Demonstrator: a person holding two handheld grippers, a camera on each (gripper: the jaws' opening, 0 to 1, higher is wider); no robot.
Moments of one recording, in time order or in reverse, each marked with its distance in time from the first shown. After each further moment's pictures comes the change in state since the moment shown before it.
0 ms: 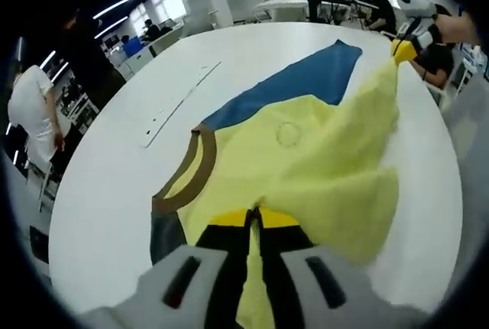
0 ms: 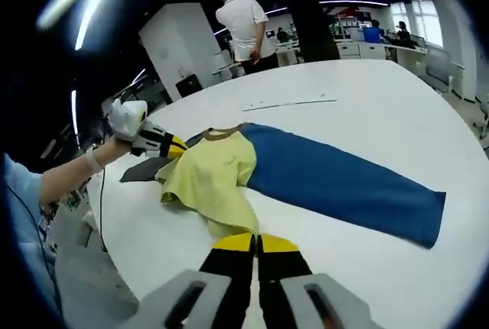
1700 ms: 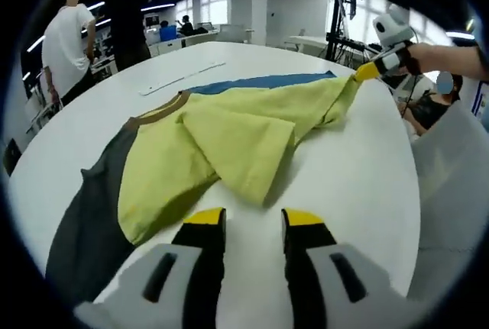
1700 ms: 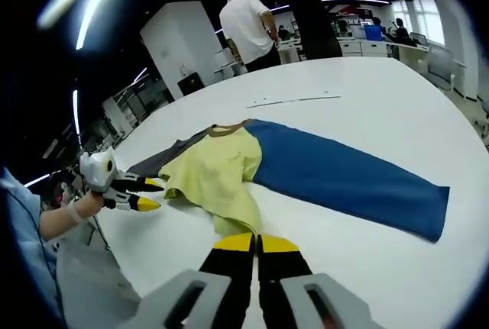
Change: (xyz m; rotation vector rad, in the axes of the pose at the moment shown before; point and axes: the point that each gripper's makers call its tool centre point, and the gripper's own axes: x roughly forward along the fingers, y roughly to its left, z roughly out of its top) left arm -0.039 -0.105 -0.059 -0.353 -0.180 0.004; right arm -0.002 0.007 -0.007 0.006 0.010 0.012
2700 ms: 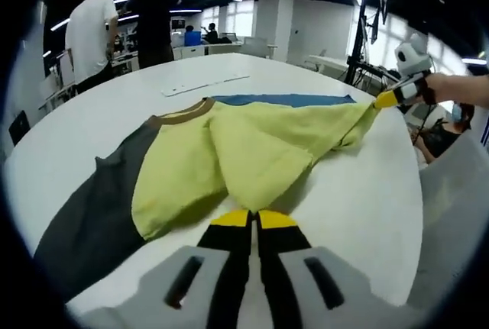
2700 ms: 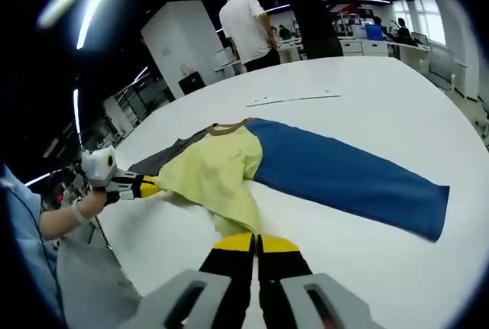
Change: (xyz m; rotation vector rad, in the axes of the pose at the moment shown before) left arm -0.016 0.021 0.010 -0.090 -0.073 0.060; right arm -0.001 0.000 0.000 -0.004 0.003 0.004
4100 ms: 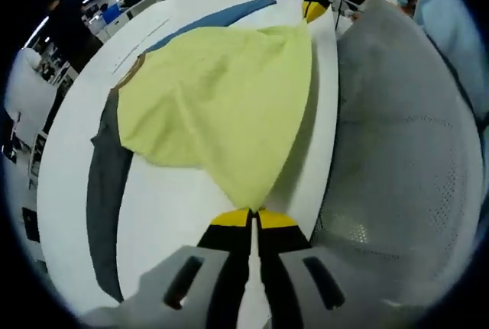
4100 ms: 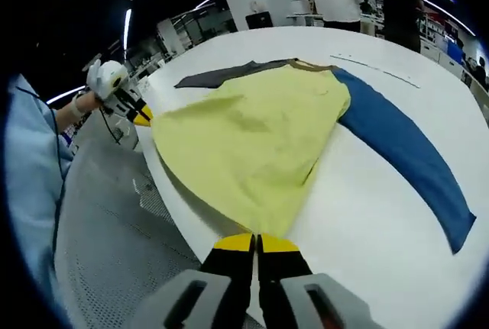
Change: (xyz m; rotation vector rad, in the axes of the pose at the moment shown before) left arm -0.145 -0.060 -0.104 0.467 0.601 -0.176; right arm -0.021 0.057 -0.088 -0.357 0.338 0.192
